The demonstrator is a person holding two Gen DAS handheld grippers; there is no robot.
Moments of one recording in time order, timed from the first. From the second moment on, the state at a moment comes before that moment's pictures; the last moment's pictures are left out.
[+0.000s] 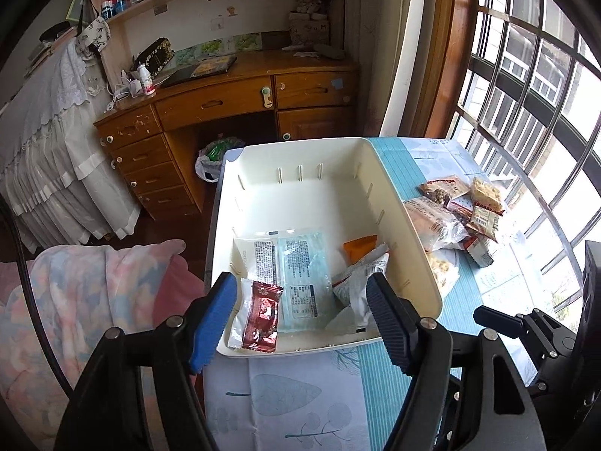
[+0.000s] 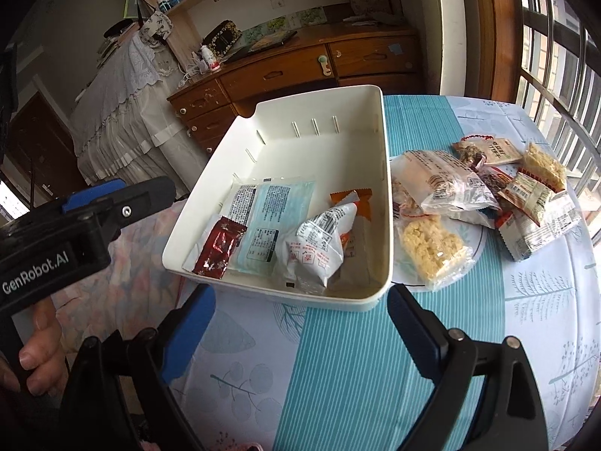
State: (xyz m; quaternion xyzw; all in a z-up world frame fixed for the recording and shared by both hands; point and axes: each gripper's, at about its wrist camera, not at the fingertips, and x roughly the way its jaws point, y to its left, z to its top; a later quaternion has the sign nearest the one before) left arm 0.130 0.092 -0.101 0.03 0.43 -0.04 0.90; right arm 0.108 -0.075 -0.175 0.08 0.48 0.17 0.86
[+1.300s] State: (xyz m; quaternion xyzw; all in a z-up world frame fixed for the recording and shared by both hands) left arm 0.202 -0.120 -0.052 0.11 0.49 -0.21 0.84; right arm 0.144 -0.321 -0.146 0.20 0.52 -0.01 0.83
